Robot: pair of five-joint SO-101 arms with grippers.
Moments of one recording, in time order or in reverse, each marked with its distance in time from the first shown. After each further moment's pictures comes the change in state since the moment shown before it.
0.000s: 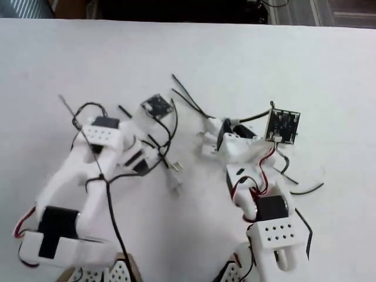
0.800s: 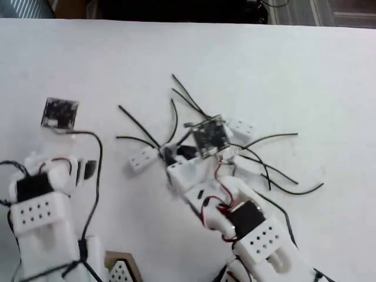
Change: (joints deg) left arm -28.1 -49.6 23.6 5.1 13.6; right arm -27.7 1.8 -6.2 10.0 9.6
